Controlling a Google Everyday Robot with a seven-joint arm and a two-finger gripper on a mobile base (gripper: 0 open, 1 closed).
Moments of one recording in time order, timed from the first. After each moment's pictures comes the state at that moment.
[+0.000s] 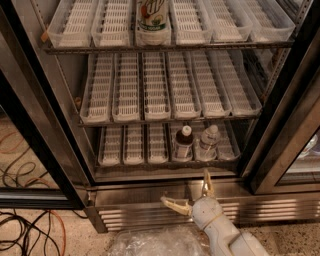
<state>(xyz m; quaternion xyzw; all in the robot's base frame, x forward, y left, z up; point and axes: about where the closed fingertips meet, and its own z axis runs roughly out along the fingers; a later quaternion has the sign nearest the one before) 0.516 -0.099 0.581 -0.20 0.66 0.17 0.71</state>
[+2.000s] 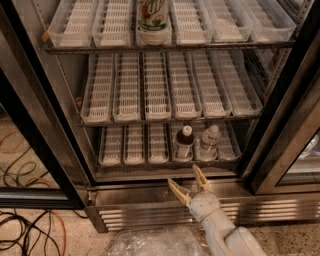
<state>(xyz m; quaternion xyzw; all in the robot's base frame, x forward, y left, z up) 0.538 -0.102 0.585 -0.18 0.65 0.16 0.72</state>
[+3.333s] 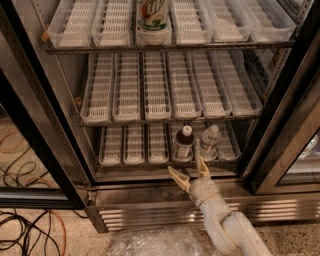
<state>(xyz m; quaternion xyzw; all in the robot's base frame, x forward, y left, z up) 0.586 -0.110 0.589 -0.17 0.65 0.14 0.73</state>
